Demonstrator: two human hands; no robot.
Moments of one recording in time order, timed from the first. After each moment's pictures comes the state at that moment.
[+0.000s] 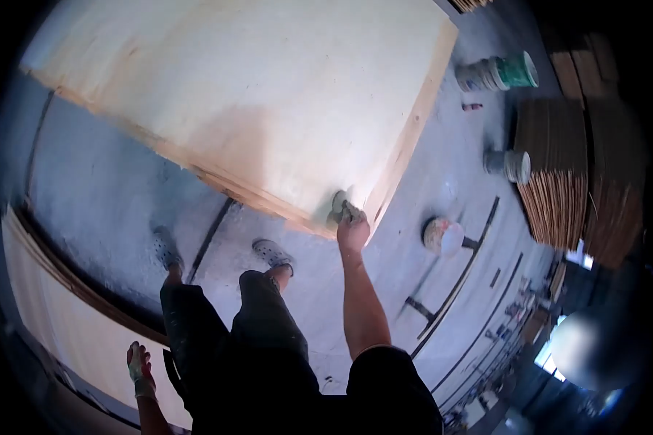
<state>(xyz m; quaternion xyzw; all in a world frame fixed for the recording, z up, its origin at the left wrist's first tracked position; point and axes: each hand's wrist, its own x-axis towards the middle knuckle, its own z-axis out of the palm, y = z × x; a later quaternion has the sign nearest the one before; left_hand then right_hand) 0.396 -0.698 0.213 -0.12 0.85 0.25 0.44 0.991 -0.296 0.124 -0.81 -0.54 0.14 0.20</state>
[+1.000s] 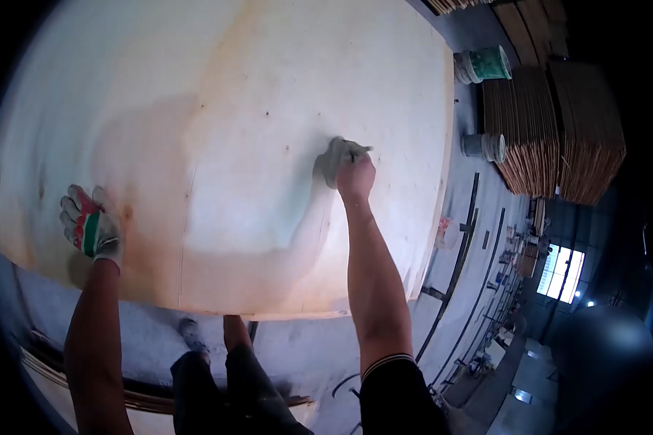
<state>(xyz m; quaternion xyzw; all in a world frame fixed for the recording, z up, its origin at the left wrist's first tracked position) 0.192 0.232 0.047 0.52 0.84 -0.06 -0.12 0.681 0.228 0.101 -0.87 -0.43 0.09 0.22</state>
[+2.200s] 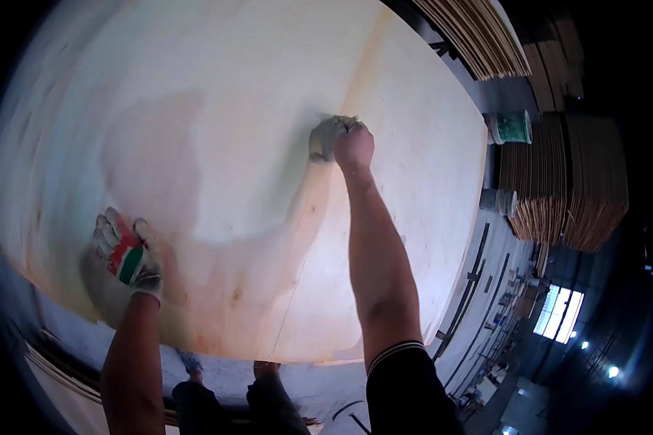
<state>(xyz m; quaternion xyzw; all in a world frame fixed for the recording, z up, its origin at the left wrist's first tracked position) 0.044 0.369 0.063 0.52 0.85 0.00 -0.07 0.454 0.550 0.107 -0.82 -0.53 0.11 0.17</state>
